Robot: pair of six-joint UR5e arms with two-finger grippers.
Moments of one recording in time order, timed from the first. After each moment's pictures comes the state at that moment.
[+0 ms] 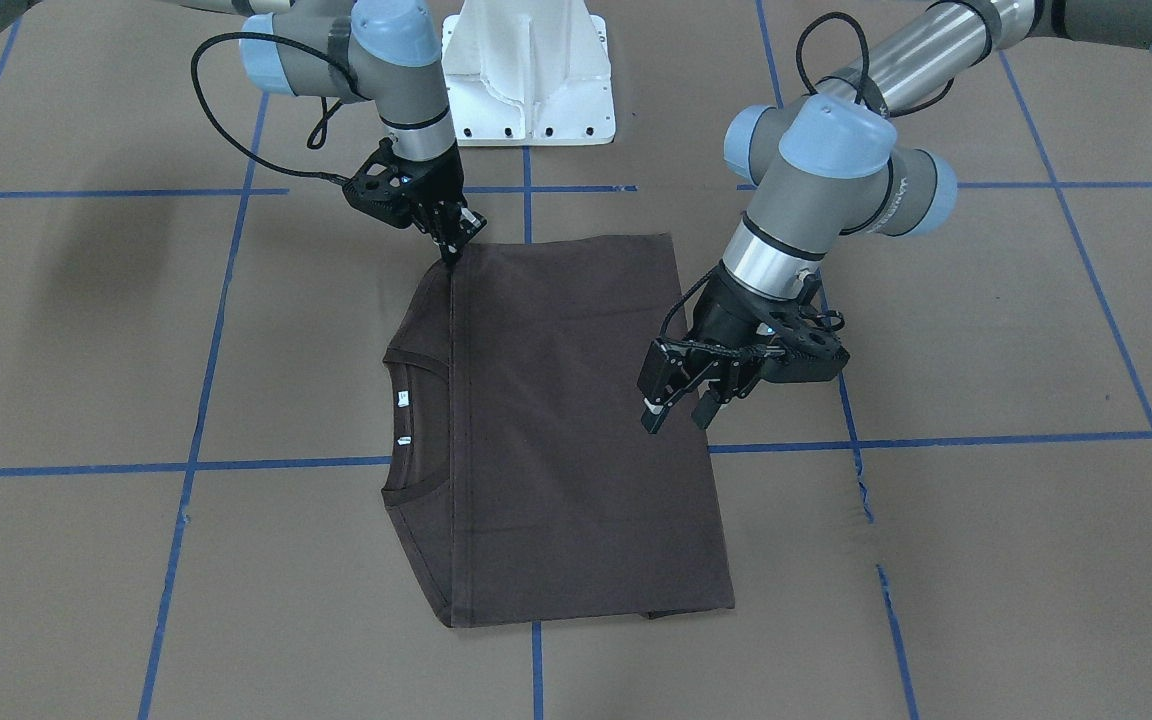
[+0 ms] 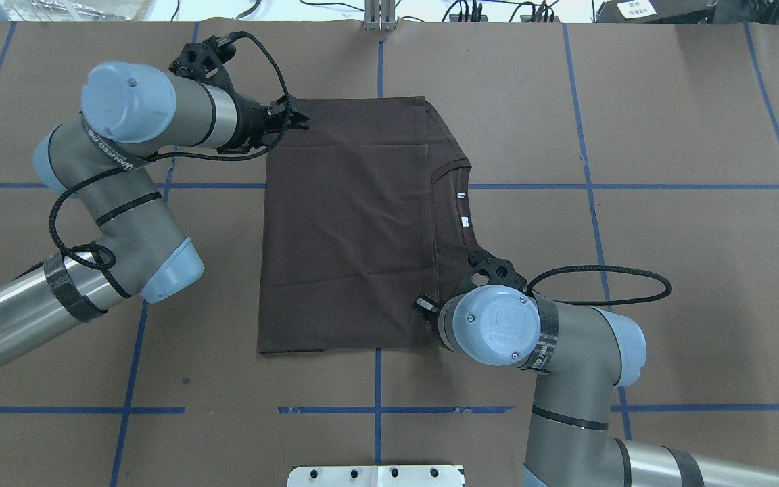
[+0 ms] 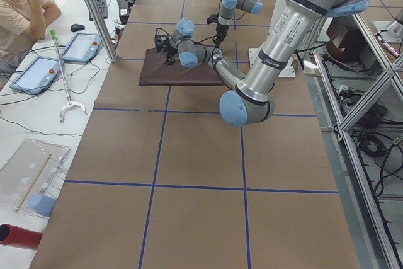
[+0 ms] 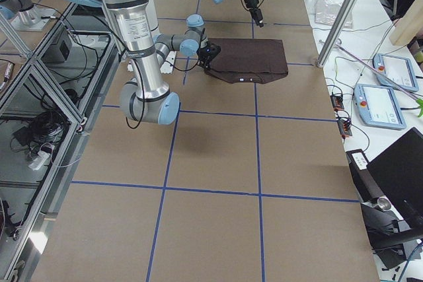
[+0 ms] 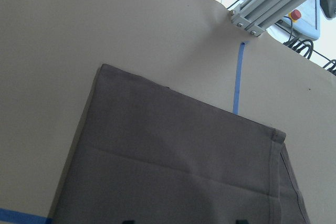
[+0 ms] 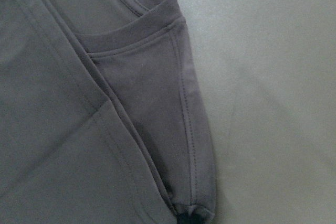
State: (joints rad) left arm -0.74 -2.16 -1.55 -2.22 -1.78 -1.52; right arm 0.30 -1.11 1.84 -1.45 1.60 2.00
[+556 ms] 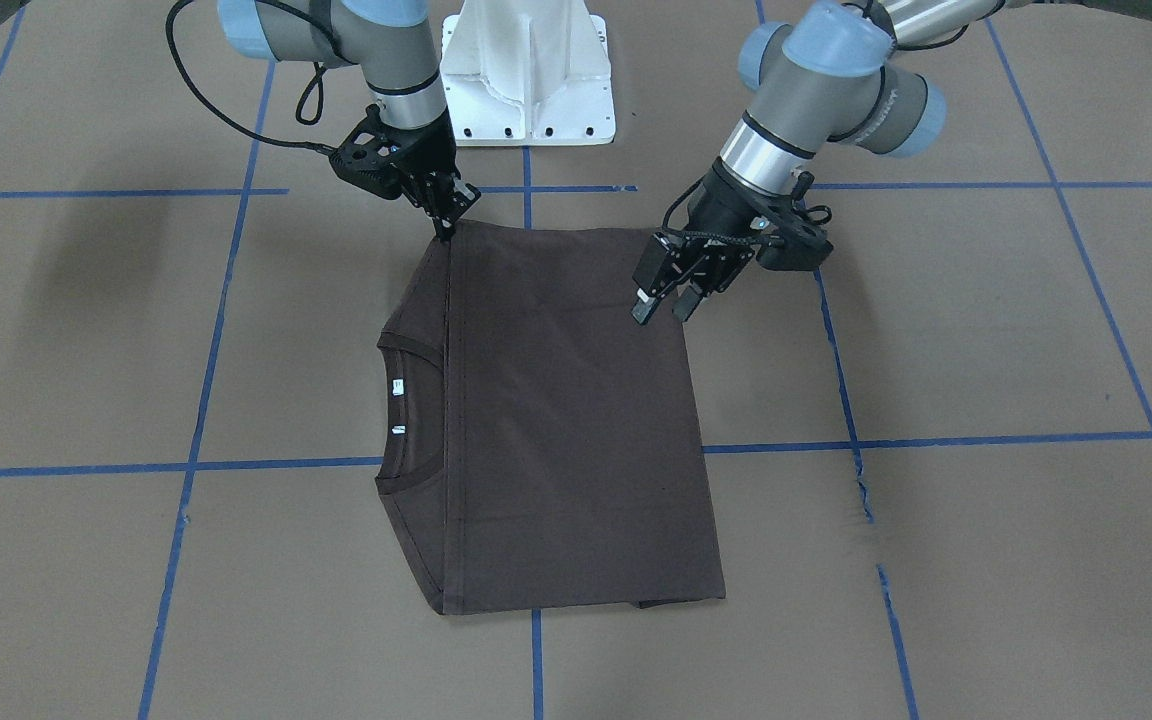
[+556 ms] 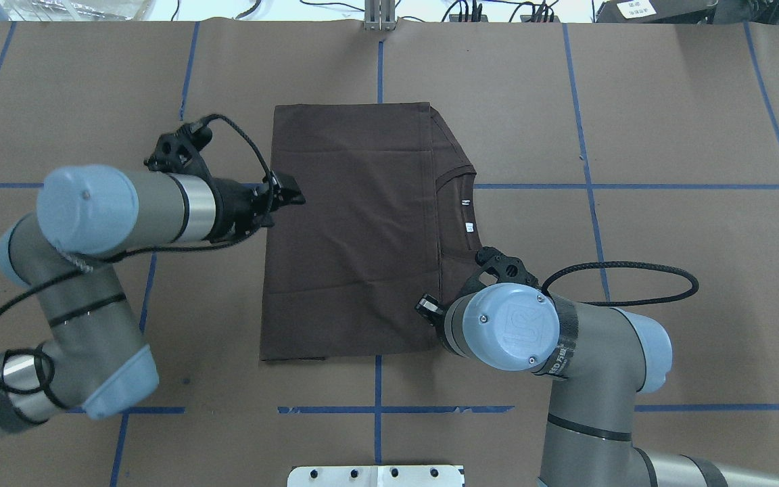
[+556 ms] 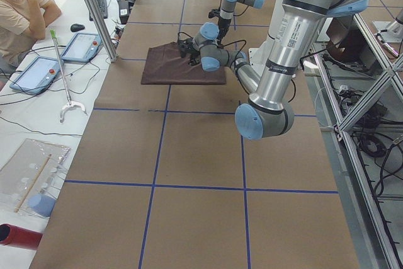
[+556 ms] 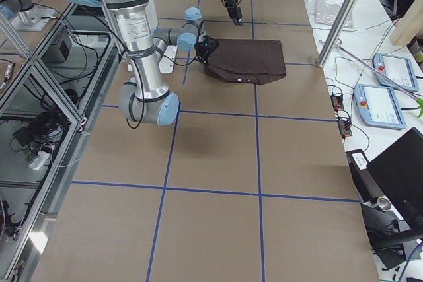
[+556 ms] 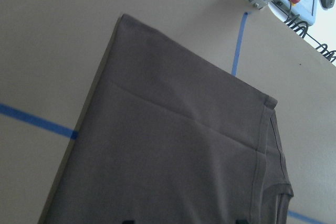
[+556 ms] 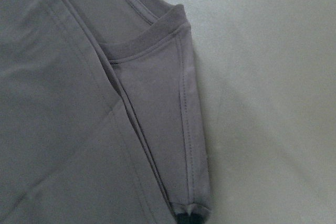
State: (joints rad) left arm -0.52 -1.94 -1.84 -2.21 -1.66 -1.79; right arm 0.29 -1.12 1.94 -1.54 1.61 2.00
